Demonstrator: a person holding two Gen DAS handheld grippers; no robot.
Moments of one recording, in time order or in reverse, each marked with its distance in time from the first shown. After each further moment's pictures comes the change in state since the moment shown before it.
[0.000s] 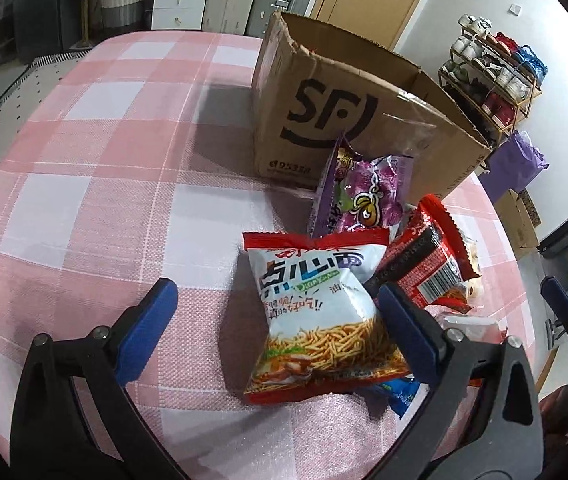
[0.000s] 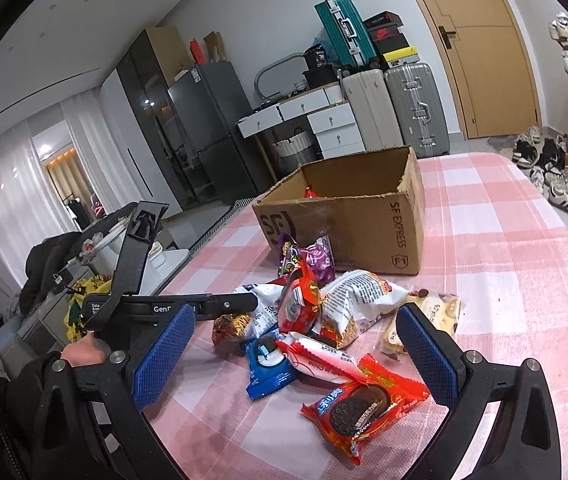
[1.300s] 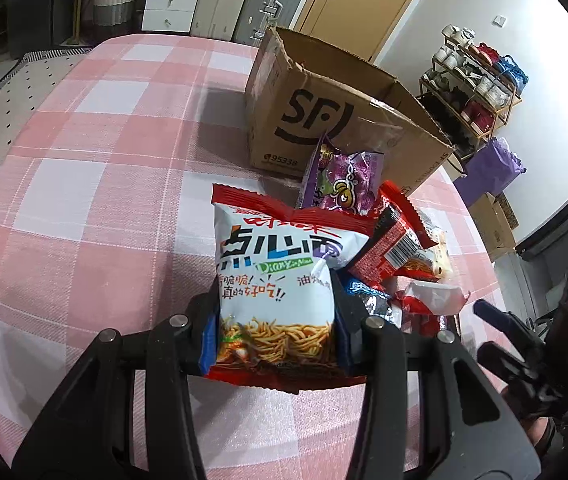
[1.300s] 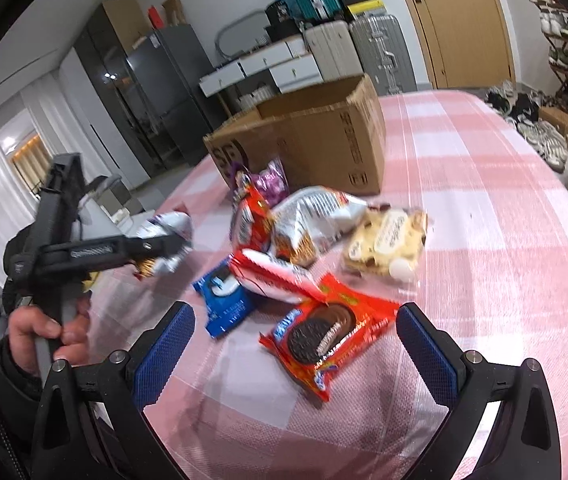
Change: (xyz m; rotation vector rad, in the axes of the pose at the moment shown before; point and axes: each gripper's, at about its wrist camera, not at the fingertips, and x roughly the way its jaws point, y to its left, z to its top) left arm -0.039 0.021 -0.021 -0.004 -0.040 -0.078; right arm 0.014 -0.022 -0.041 0.077 0.194 -0.125
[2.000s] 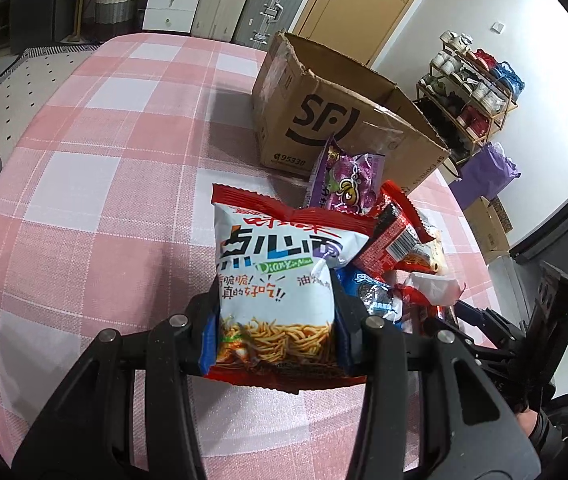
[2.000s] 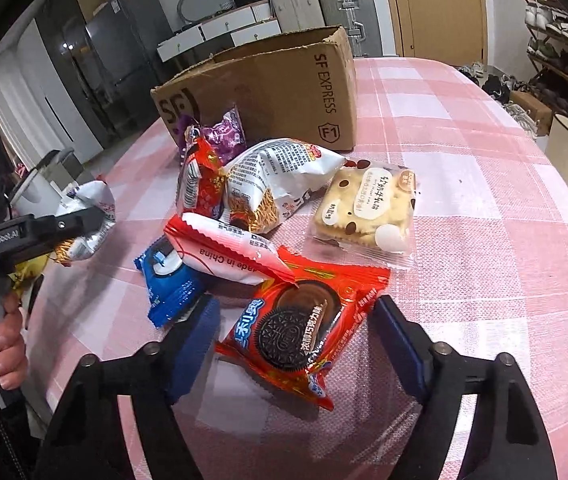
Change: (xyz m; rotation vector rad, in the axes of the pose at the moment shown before) left arm -0.018 0.015 -0.008 -0.013 -0.014 -0.022; right arm 0.037 0.005 -0.001 -0.014 0.111 -0.190
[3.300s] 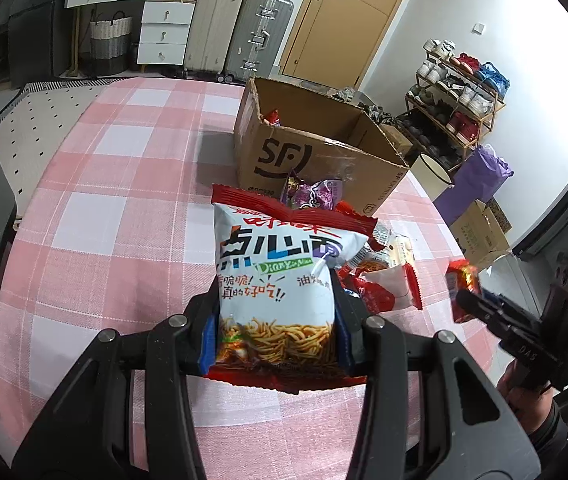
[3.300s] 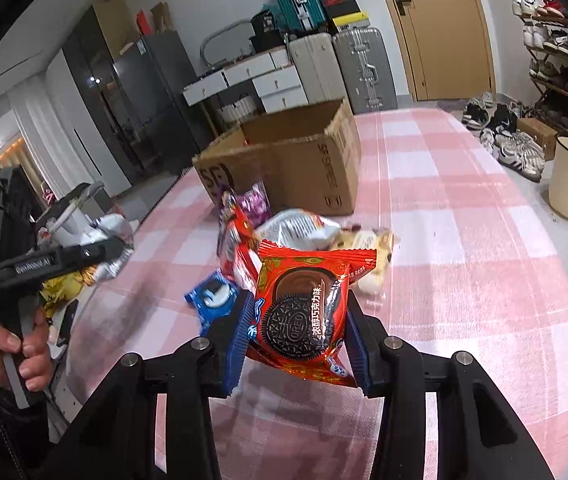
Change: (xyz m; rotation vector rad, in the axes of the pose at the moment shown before) left arm -0.065 -0.033 -0.006 0.075 -0.091 0.017; right arm -0.081 -0.012 0.004 0.015 -0.186 0.124
